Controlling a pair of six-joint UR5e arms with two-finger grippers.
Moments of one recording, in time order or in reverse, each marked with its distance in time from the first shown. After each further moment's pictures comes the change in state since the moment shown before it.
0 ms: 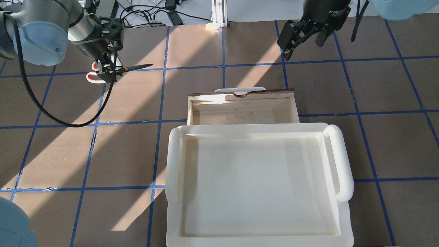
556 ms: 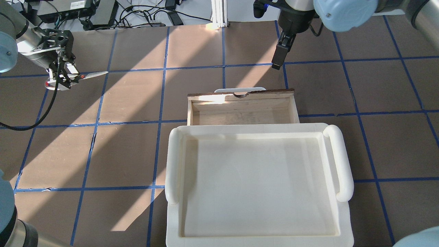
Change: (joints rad) left arm 0.249 -0.048 0.000 0.023 0.004 0.247; right arm 0.025 0.168 -0.017 -0.142 0.004 -0.621
